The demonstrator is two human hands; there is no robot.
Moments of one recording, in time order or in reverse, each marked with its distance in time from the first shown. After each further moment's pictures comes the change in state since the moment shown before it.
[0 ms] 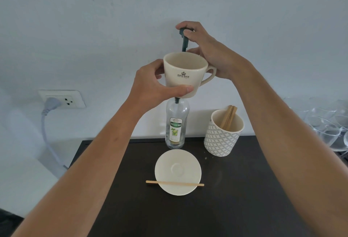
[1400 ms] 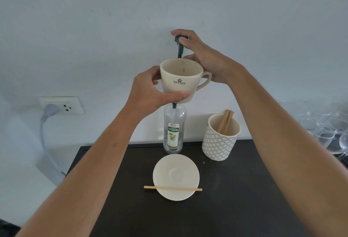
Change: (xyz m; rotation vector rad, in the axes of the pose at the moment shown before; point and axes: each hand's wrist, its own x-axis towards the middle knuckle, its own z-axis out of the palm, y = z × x) left_hand 0.000 0.000 0.001 -0.001 0.010 -0.019; right_hand -0.001 -0.002 -0.003 -0.015 -0.047 0.009
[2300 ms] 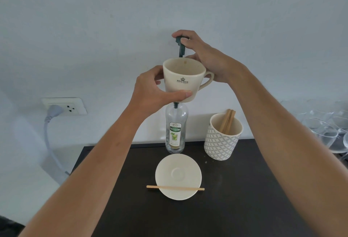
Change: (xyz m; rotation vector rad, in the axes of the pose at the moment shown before) left_hand 0.000 0.004 0.002 0.021 0.010 0.001; right_hand 0.003 0.004 -0.003 -0.016 0.016 -0.017
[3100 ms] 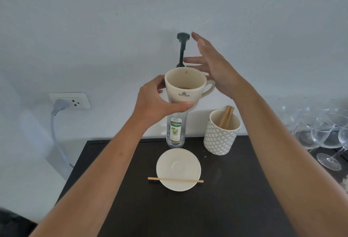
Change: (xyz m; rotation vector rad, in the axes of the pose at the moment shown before) left_hand -0.035 -0.010 0.006 -0.009 -0.006 -0.003; right_hand -0.041 0.021 0.010 0.025 0.146 -0.073
